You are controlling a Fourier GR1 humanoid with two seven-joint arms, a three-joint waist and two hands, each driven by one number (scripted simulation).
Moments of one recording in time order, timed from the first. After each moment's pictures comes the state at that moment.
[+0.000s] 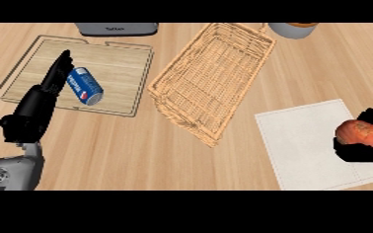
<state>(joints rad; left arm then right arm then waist) -0.17 0.29 0.09 -1.59 -0.13 -0.09 0.01 0.00 -0.36 -0.19 -1.68 1.02 0.14 0.46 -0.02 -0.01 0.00</state>
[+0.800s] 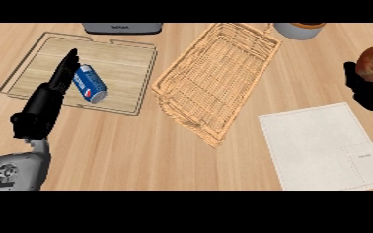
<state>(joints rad) -0.20 0.27 0.08 -1.56 -0.15 -0.09 0.00 -0.53 -0.32 -0.22 -2.12 0.70 0.29 0.78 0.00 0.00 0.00</state>
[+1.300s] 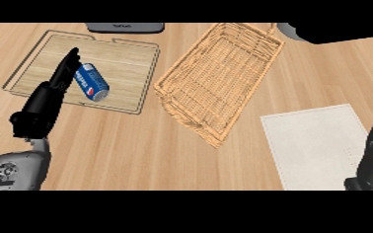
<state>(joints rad) -0.21 0.27 0.08 -1.56 -0.15 -0.10 -0.01 -0.99 -0.26 -0.10 -1.82 0.68 0.35 0.97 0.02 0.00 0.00</state>
